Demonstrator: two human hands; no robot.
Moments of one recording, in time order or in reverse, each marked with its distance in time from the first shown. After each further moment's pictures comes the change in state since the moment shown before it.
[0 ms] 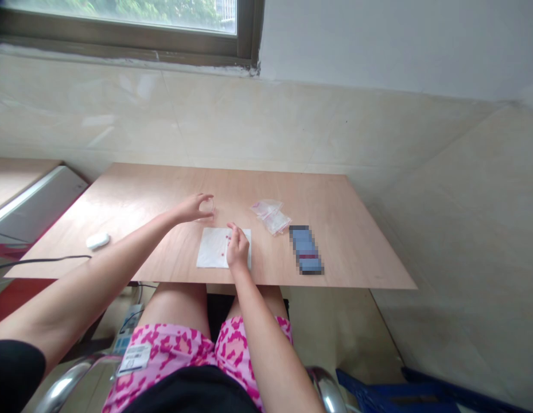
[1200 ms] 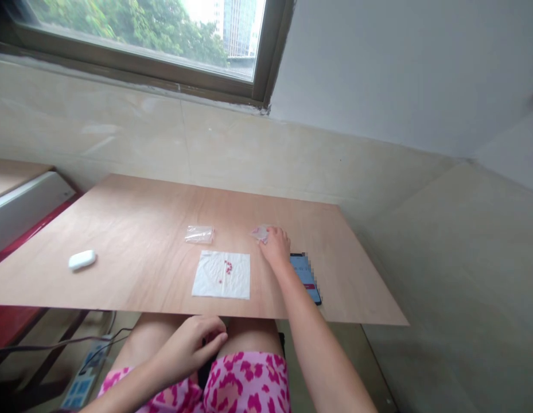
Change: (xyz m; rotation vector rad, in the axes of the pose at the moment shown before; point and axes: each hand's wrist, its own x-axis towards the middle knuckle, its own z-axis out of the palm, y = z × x) left_hand -0.201 0.136 0.079 -0.558 -0.157 0.018; right_hand 0.128 -0.048 -0.098 -1.308 -0.131 -0.387
